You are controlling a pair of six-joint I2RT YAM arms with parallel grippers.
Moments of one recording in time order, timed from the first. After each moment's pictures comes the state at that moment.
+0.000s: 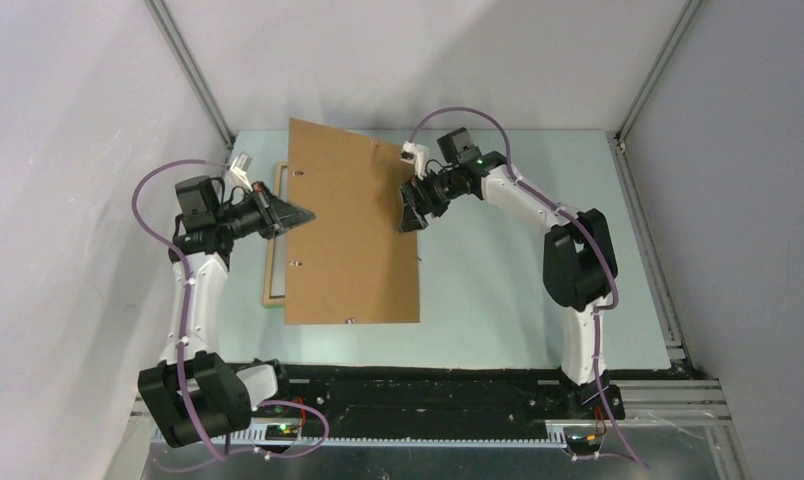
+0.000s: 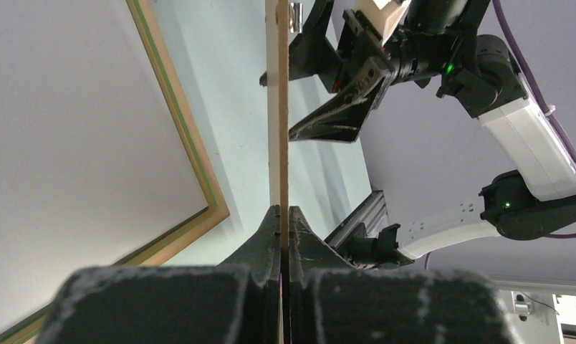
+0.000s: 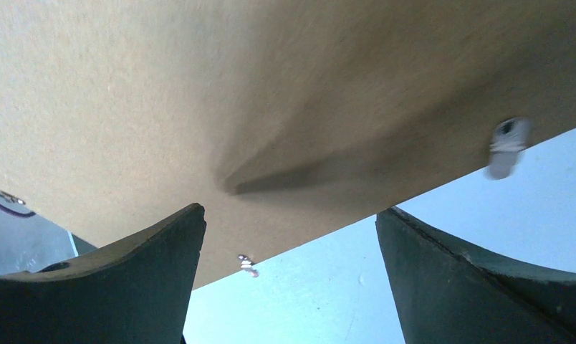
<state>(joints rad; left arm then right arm) 0.26 1.15 0.97 -0.41 1.06 -0.47 0.53 2.04 1.78 -0.64 -0.71 -0.14</state>
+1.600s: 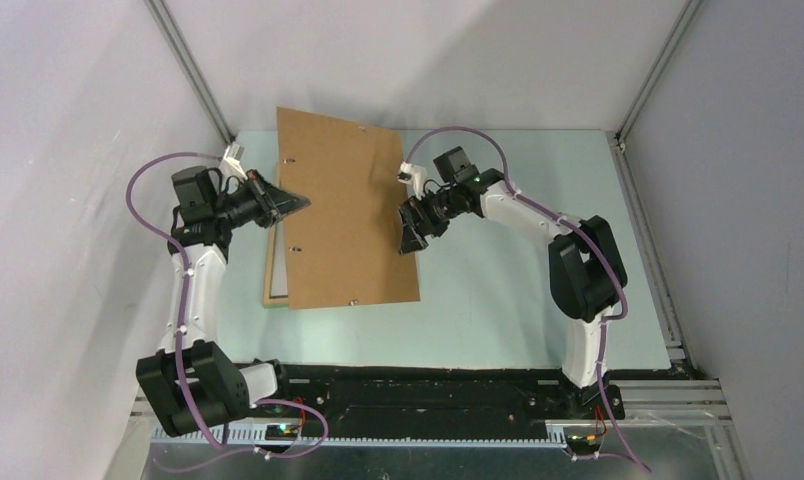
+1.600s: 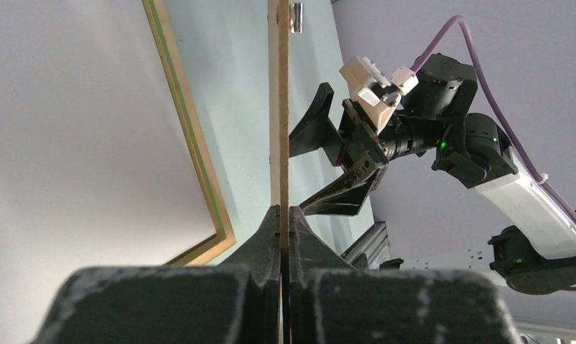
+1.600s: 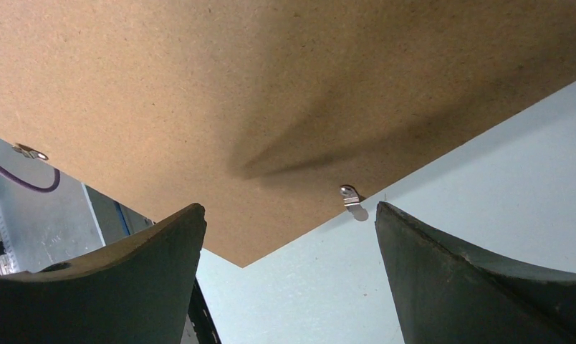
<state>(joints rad) 0.26 1.20 1.02 -0.33 0.98 -0.56 0.58 1.94 1.58 -0.59 -0.71 -0.10</state>
